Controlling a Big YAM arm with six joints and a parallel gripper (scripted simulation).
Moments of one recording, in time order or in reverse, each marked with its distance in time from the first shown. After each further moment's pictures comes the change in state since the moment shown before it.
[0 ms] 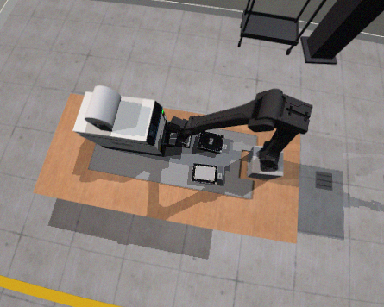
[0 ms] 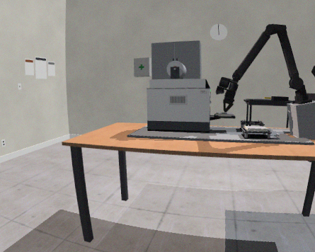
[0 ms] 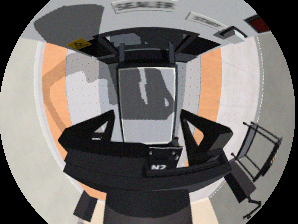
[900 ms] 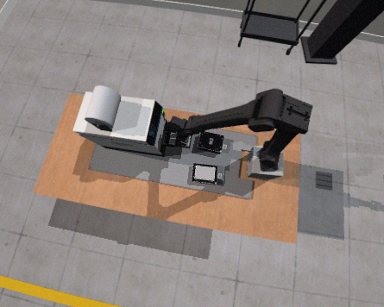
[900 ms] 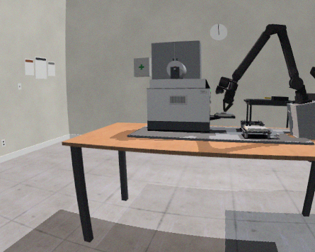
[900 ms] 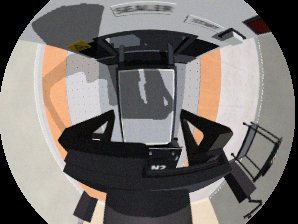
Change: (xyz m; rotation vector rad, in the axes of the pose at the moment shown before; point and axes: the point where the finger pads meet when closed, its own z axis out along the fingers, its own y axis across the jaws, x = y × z) arm -0.003 -0.001 -0.001 0.001 -0.005 0.001
